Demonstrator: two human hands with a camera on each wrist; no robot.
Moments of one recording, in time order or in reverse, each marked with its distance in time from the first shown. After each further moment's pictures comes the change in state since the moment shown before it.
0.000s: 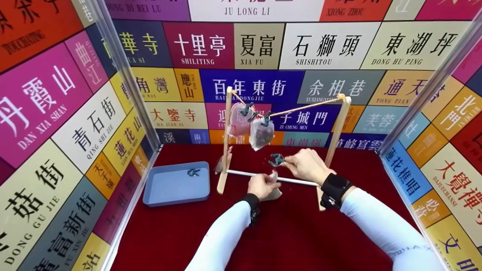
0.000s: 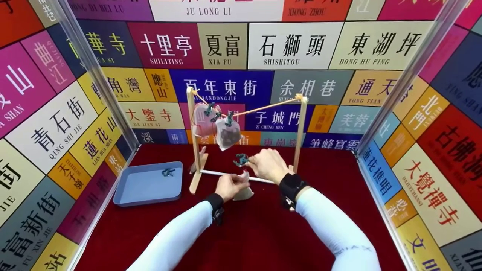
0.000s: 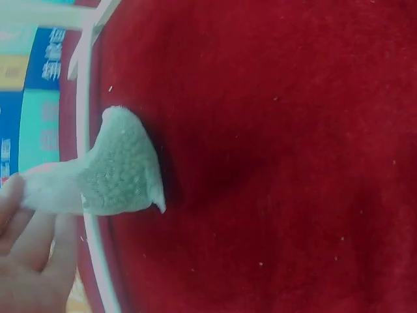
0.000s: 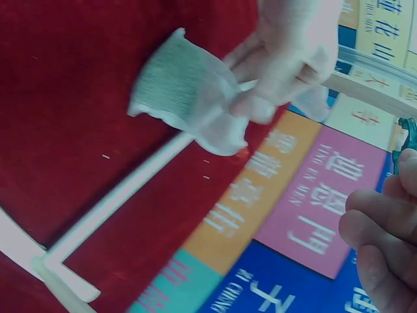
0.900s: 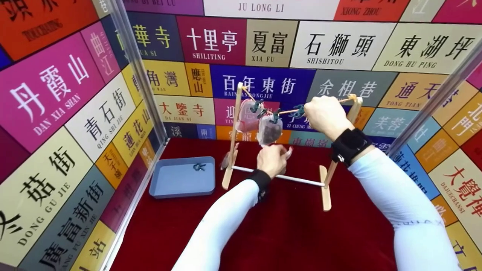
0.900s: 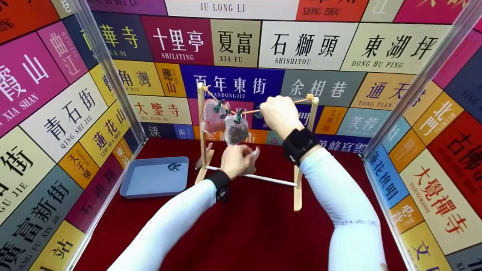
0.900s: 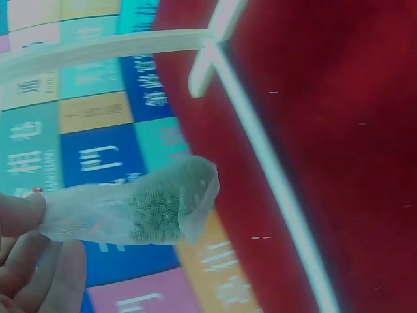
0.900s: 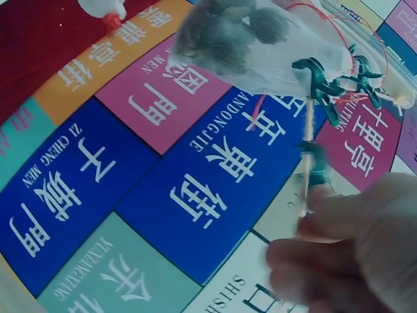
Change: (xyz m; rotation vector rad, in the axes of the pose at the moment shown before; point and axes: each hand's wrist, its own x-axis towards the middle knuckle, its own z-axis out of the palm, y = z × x) left_hand 0.011 0.129 -0.078 0.316 0.191 0.134; right_hand 0.110 0.012 -0.125 -0.404 -0.167 0.177
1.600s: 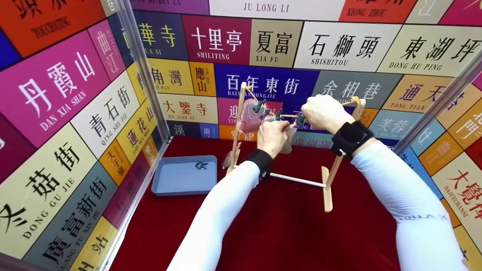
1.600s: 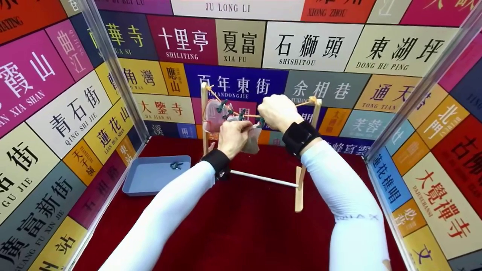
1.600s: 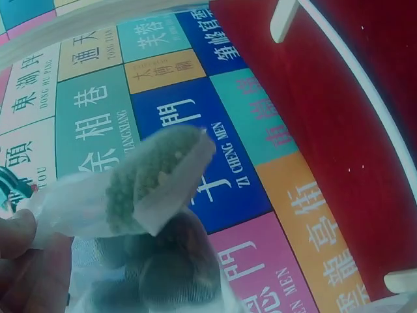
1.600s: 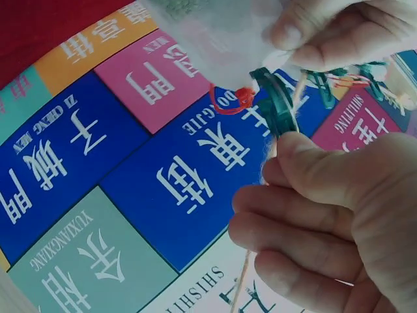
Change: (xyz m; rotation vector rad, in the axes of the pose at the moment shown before) left_hand 0.044 0.027 -0.061 0.056 0.239 0.154; right_hand 0.016 0.001 -0.011 -0.010 -0.143 -0.187
